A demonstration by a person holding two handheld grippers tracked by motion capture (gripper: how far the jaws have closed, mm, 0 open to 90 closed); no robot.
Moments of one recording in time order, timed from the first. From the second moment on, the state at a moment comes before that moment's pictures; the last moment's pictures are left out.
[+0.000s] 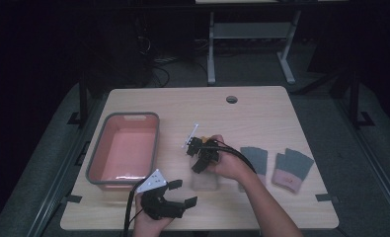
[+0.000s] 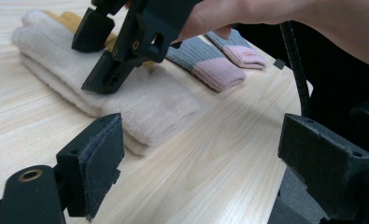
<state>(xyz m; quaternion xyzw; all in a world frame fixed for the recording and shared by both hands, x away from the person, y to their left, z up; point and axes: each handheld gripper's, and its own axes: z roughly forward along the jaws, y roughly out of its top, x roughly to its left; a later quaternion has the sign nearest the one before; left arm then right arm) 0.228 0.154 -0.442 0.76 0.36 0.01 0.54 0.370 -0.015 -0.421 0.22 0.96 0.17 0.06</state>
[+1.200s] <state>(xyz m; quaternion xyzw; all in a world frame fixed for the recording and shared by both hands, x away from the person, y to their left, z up) 0.289 0.130 -0.448 0.74 0.47 -0.06 0.48 0.342 -0.107 -0.408 0.39 0.86 0.31 0.00</state>
